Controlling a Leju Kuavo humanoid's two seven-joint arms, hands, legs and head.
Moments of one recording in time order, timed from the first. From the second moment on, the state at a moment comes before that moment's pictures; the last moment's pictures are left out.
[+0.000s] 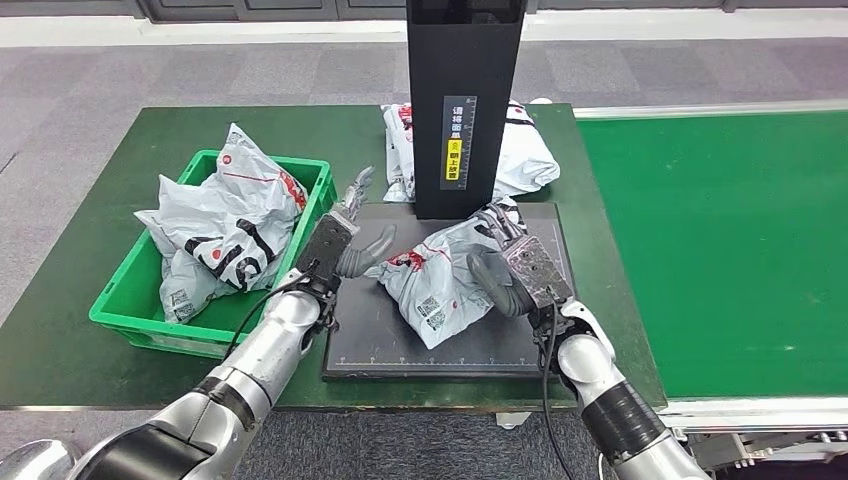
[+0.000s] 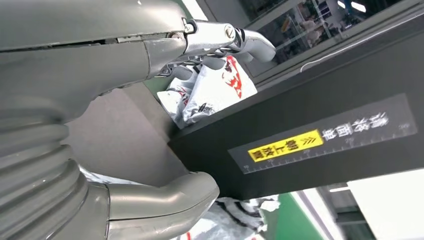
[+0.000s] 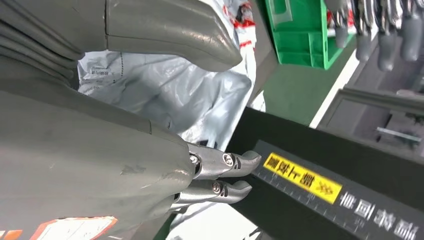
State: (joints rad) left arm -0.70 -0.20 -0.31 -0.62 -0.12 0.13 -0.60; right arm -0.42 -0.06 0.43 -1.14 -0.02 -0.07 -0.44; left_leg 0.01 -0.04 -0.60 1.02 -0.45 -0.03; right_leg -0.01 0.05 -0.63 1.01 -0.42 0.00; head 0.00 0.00
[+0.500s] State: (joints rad) left arm -0.70 -0.26 -0.69 -0.47 -0.63 0.06 -0.34; right arm -0.50 -0.09 0.24 -1.05 -0.11 -0.16 -0.48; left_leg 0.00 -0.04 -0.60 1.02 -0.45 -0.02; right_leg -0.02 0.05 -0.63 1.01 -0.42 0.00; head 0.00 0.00
